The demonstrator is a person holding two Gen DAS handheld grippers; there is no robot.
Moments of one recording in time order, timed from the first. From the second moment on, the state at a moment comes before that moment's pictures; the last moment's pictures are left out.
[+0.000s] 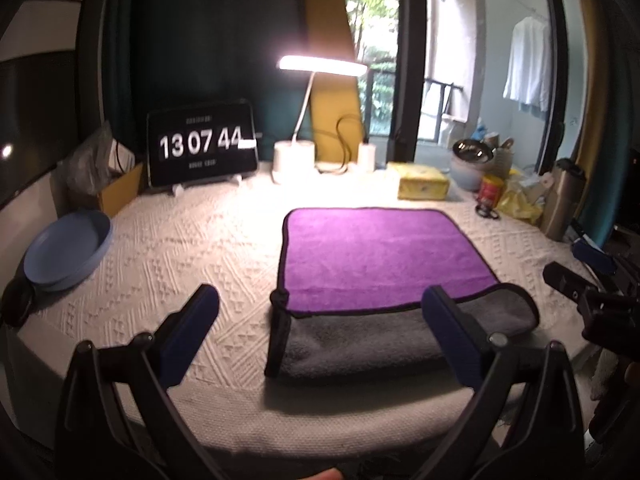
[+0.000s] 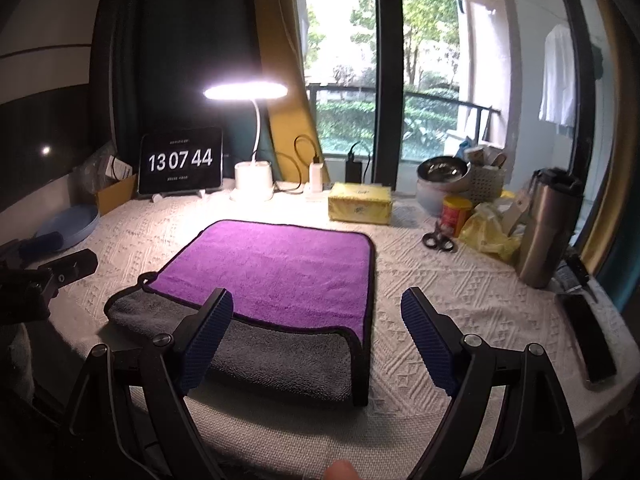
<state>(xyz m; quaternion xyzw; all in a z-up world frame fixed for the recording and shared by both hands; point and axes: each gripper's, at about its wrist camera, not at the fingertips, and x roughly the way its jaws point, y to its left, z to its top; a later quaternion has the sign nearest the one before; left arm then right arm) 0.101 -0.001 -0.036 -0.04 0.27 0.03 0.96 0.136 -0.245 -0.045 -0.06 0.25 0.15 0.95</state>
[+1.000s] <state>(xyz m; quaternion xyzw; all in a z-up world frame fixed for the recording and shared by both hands) 0.172 -0.002 -0.119 -0.01 0.40 0.02 0.91 0.206 -0.252 -0.111 -0.07 0.40 0.16 0.90</state>
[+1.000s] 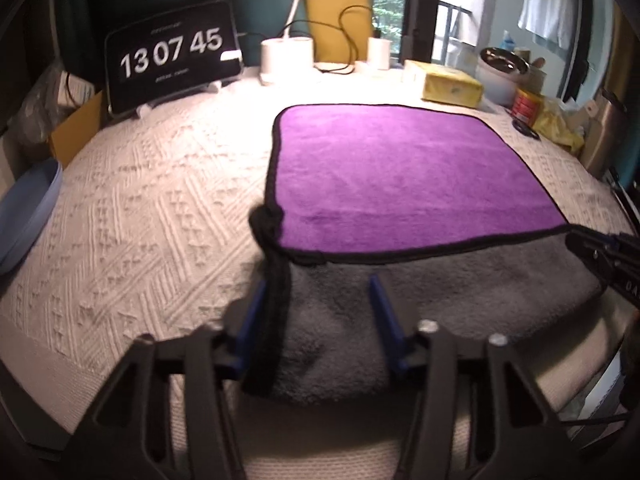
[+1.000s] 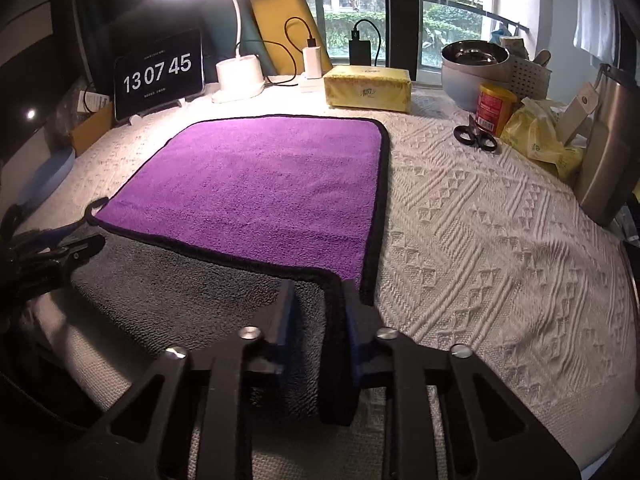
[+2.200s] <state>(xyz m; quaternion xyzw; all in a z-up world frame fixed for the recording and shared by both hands) 0.178 0.025 -0.107 -0.04 0.40 0.00 0.91 0.202 -0.245 -0.047 -0.04 0.31 0.13 0.94</state>
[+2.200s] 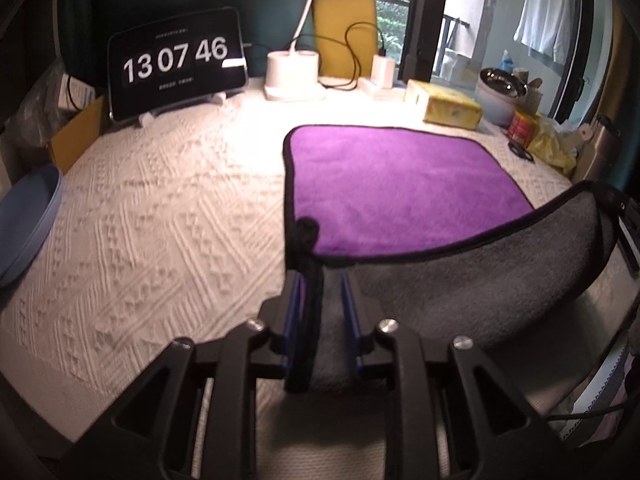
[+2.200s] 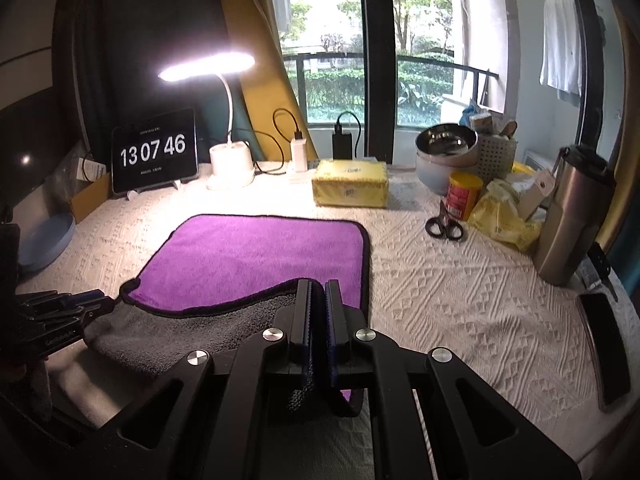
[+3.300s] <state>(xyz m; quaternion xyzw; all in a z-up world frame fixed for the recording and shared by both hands) 0.182 0.013 -0.019 0.00 0.29 -0.04 0.96 0.205 -0.245 -0.015 -0.03 0.26 0.13 0.96</state>
